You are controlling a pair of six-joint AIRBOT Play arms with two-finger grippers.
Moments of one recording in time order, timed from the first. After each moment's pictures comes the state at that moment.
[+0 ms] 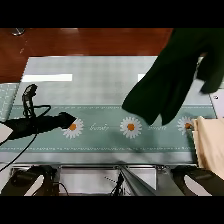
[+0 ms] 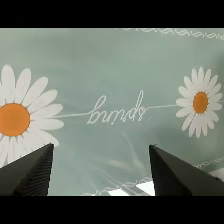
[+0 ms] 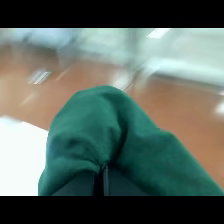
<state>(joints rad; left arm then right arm) -0.15 -0.58 0.54 1.07 -1.02 -1.63 0.13 -1.02 1.92 -1.13 1.20 1.34</state>
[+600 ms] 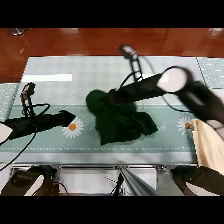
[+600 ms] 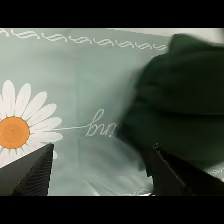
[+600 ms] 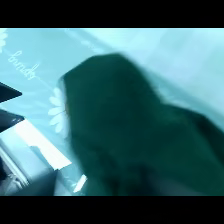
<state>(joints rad) -0.15 -0.58 0.54 1.06 -0.98 -1.63 0.59 -1.28 1.22 -0.95 0.95 1.50</state>
